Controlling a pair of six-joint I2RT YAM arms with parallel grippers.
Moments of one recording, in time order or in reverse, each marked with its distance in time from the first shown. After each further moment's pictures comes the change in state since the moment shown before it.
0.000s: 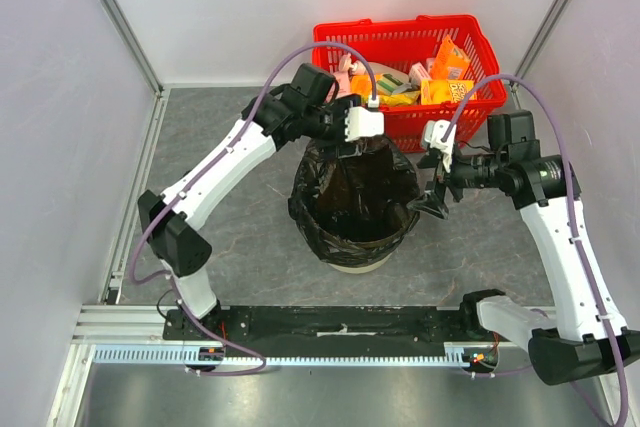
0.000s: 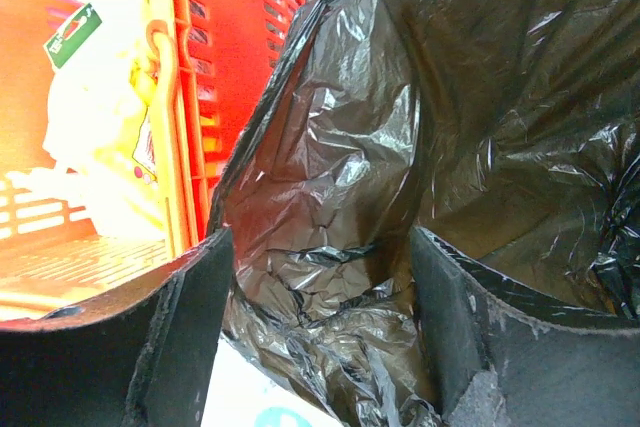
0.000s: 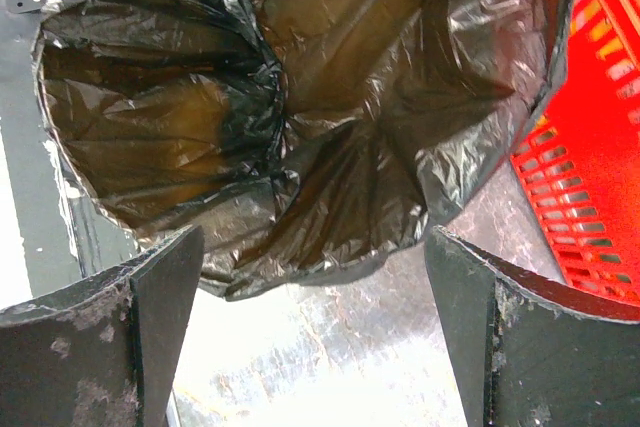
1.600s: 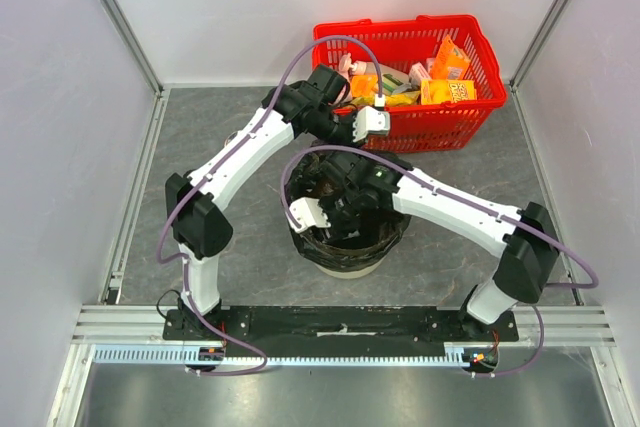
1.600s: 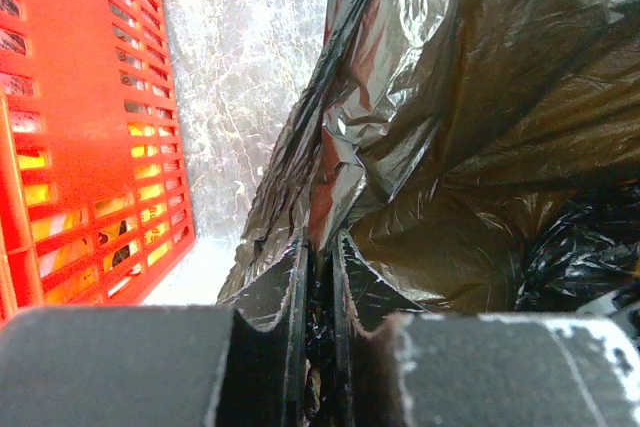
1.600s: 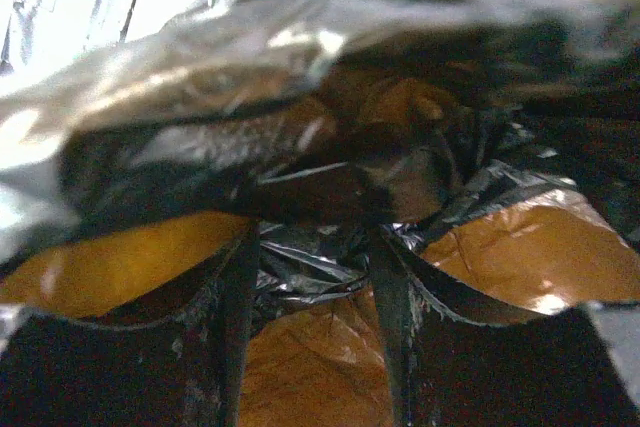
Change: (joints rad) left arm 0.029 0.194 0.167 -0.203 0.224 -0.110; right arm 0.790 0.519 0.063 0.188 0.436 -0.170
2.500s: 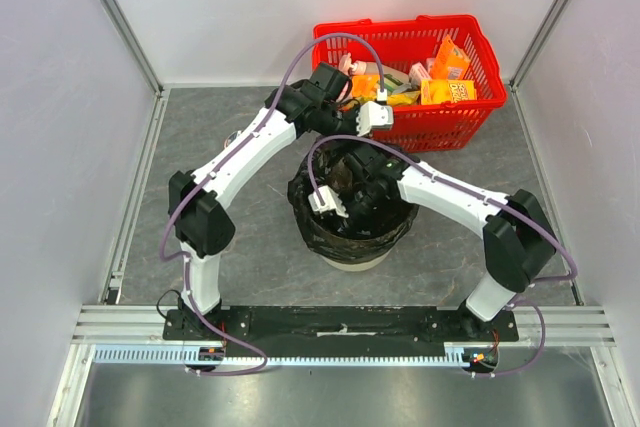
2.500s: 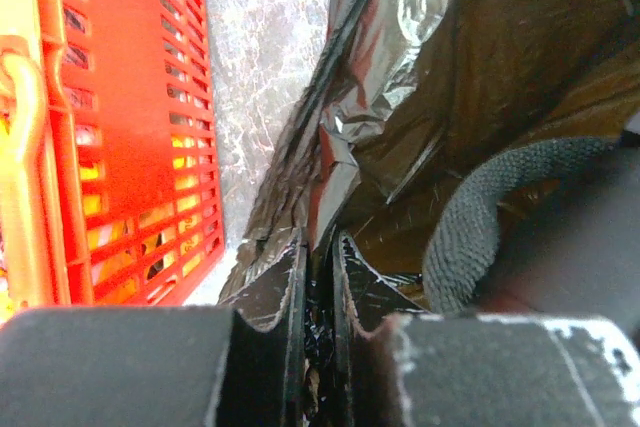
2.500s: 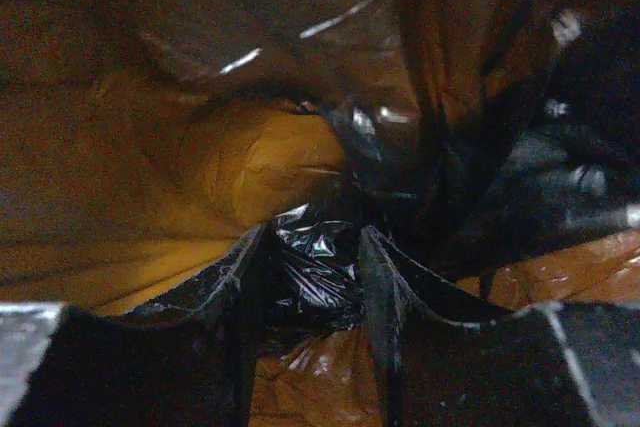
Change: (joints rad) left arm -0.003 0.015 0.001 0.081 -0.026 -0.032; right arm -0.191 0.055 -0.163 0.091 -0.290 -0.043
